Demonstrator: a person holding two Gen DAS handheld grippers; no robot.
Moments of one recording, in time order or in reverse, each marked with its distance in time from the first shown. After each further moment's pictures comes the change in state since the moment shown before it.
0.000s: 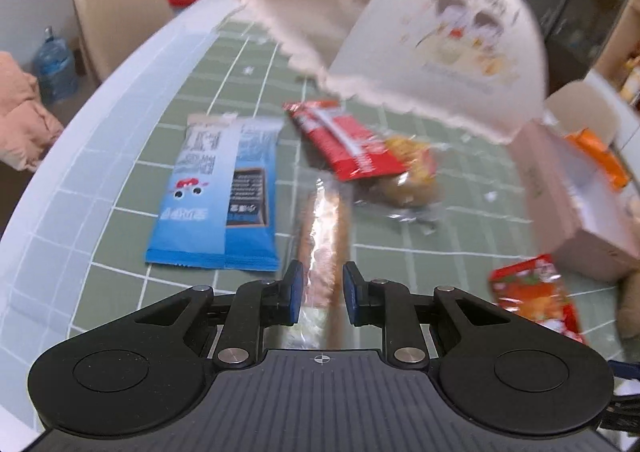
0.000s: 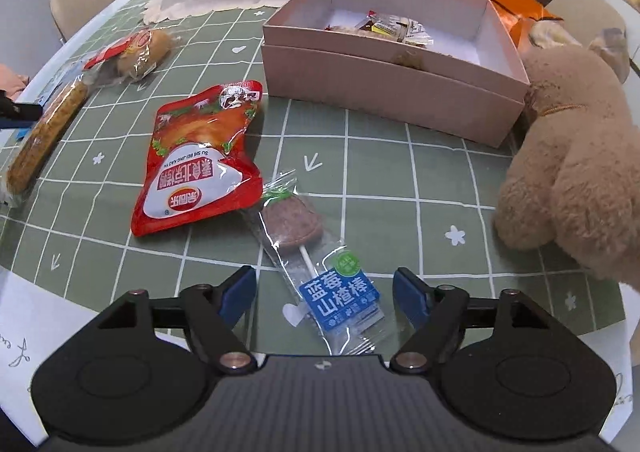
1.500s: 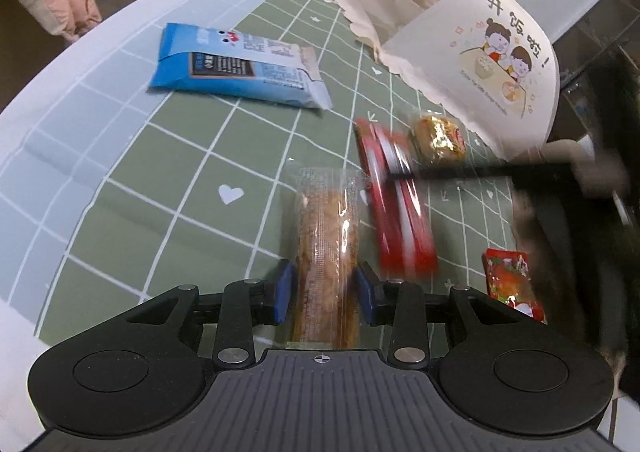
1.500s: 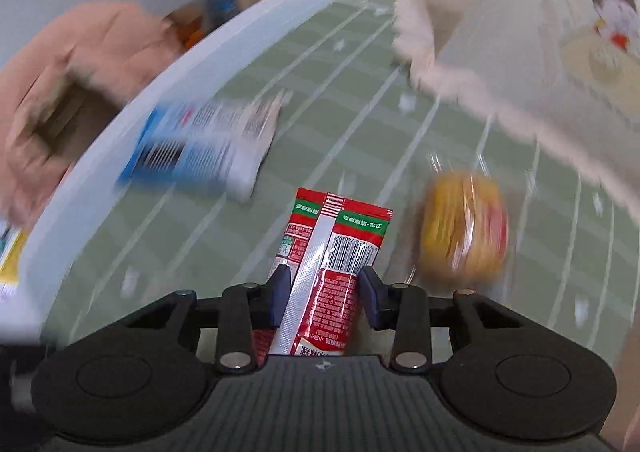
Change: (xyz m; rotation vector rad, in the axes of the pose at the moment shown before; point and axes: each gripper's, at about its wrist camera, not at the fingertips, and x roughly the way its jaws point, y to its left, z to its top) left arm -0.024 0.072 -0.061 -0.287 0.033 -0.153; right arm 0.091 0.230 0.169 -0.423 0.094 0.332
